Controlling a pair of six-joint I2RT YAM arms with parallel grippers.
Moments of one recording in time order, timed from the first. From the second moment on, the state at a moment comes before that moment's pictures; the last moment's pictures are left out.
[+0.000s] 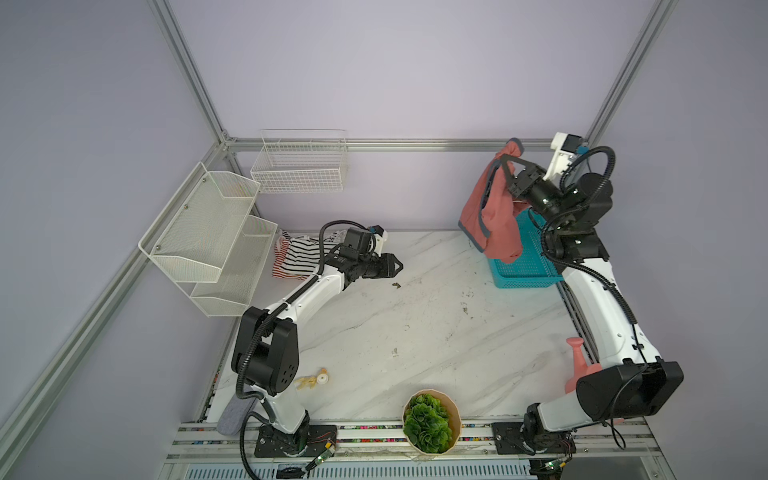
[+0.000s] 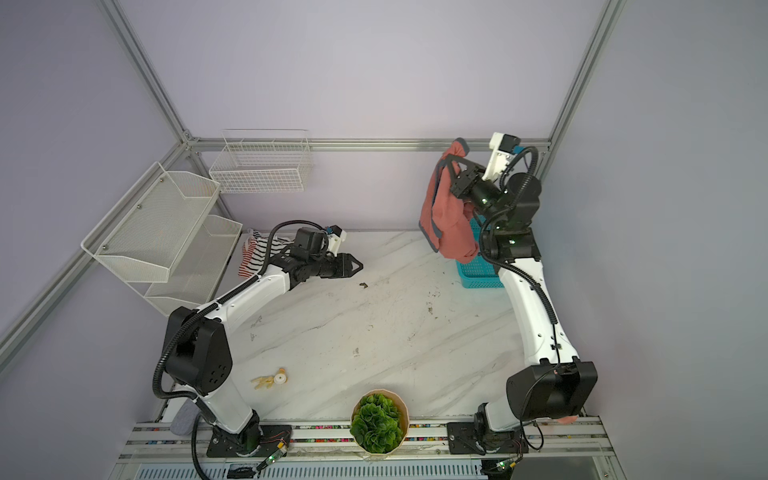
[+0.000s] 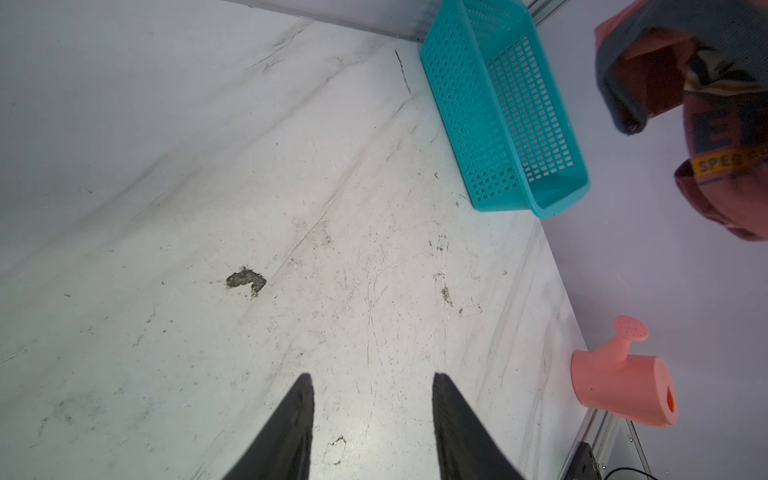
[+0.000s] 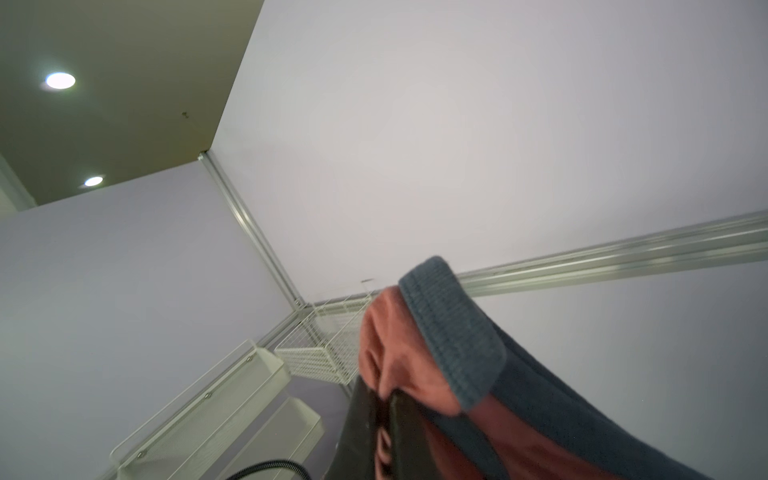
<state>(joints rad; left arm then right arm) -0.39 1.73 1.41 -0.38 0.41 -0.42 0.14 1.50 1.62 0.17 -0.53 0.69</state>
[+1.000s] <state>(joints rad) -0.55 1.91 1.39 -0.54 0.35 -0.33 0.28 1.95 1.49 -0.15 -0.32 0.66</state>
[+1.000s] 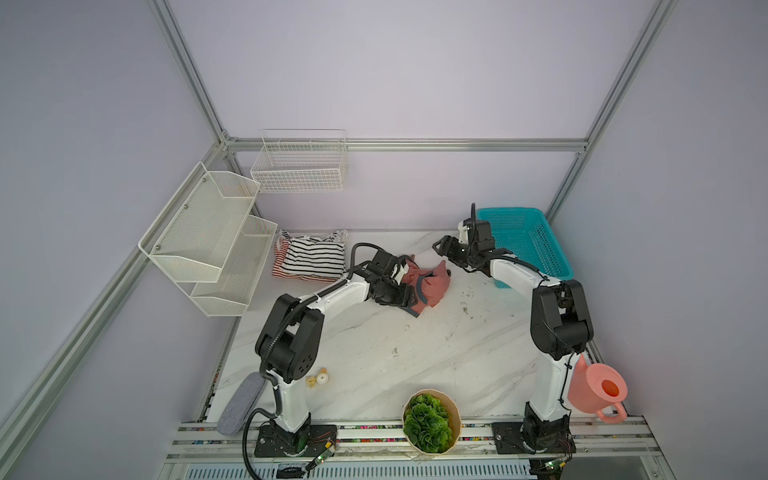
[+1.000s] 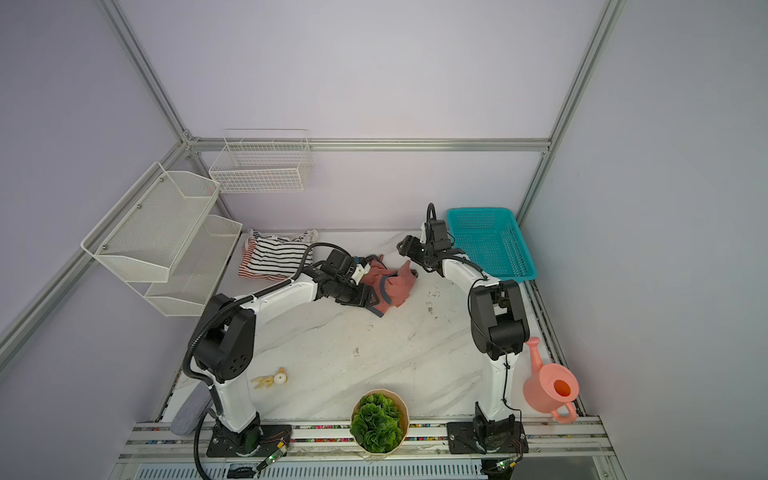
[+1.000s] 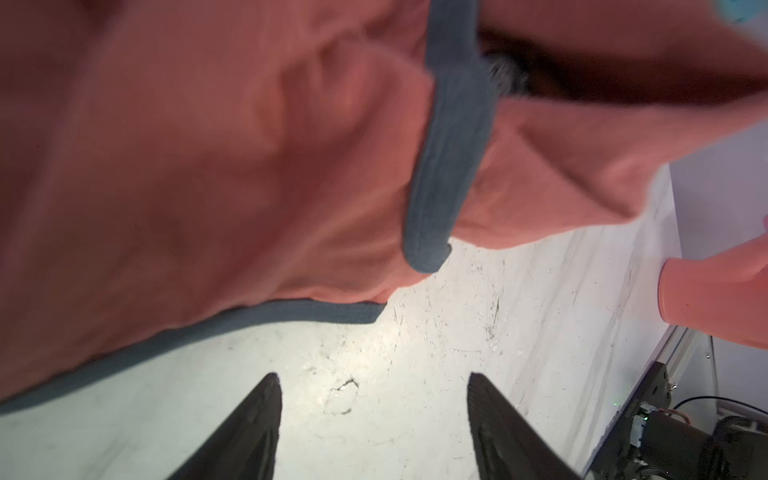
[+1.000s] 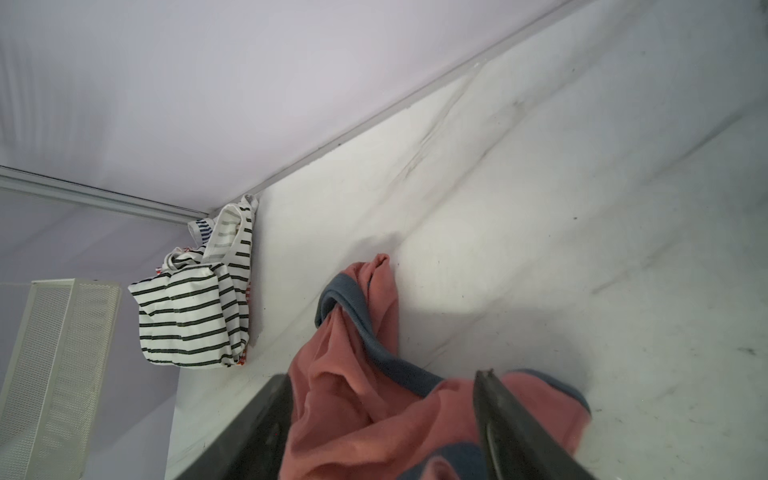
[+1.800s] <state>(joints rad) -0.58 2.10 1.49 -0.51 0.23 -0.45 0.29 1.90 1.20 -0.09 -0.46 0.67</state>
